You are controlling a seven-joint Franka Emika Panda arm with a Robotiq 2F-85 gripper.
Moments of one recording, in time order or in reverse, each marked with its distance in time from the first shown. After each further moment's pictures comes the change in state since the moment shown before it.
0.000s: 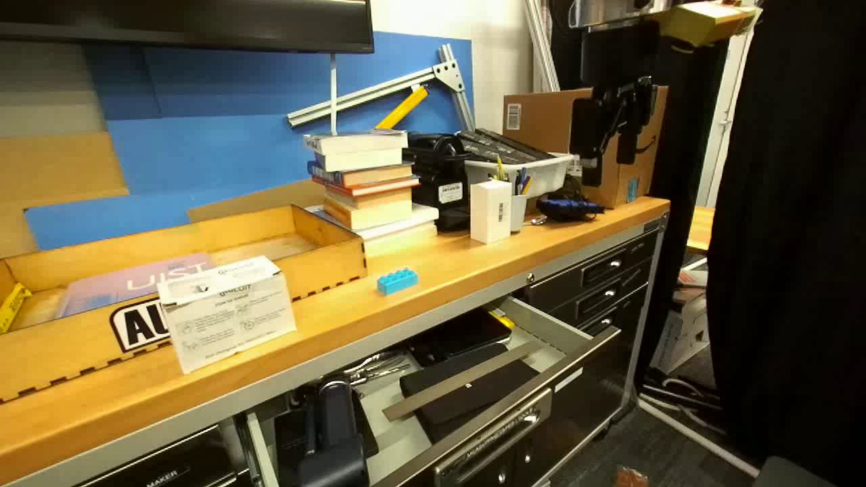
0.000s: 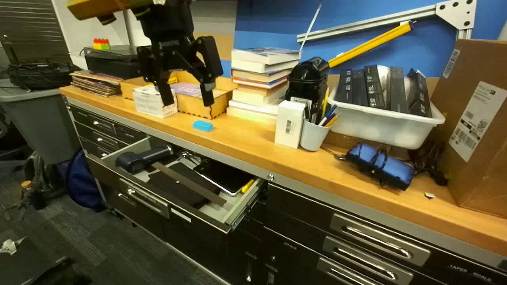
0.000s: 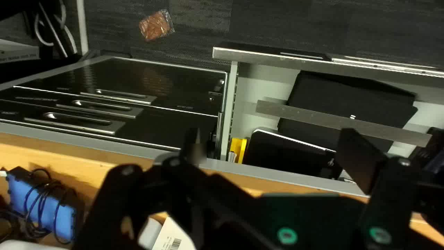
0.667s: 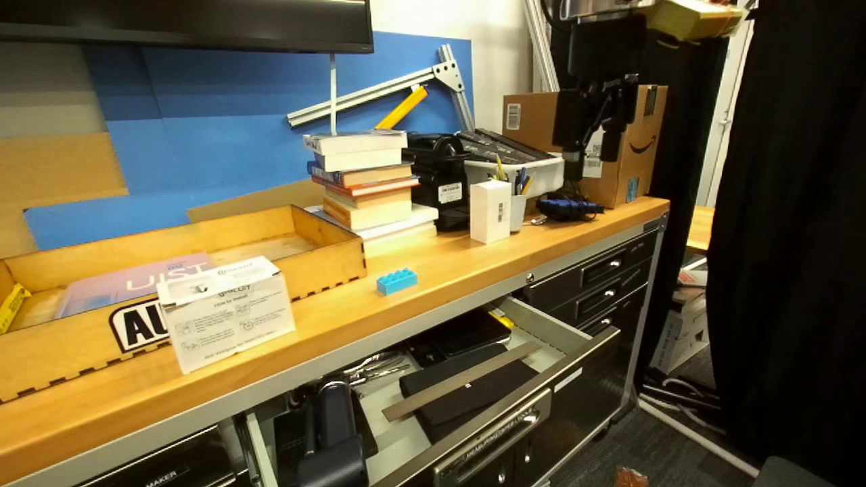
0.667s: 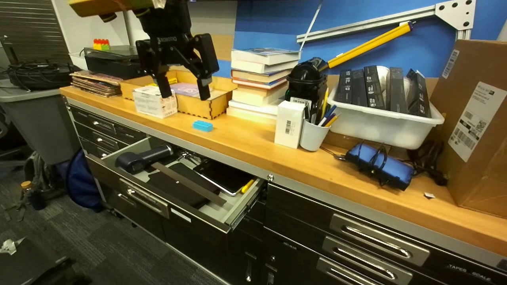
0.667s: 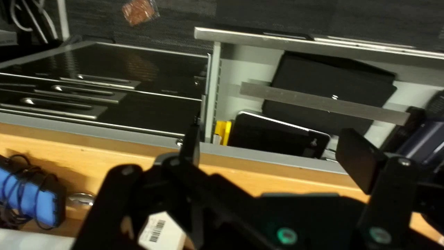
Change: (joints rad) arm 0.023 0.008 0.001 0.015 0.061 0.030 0.000
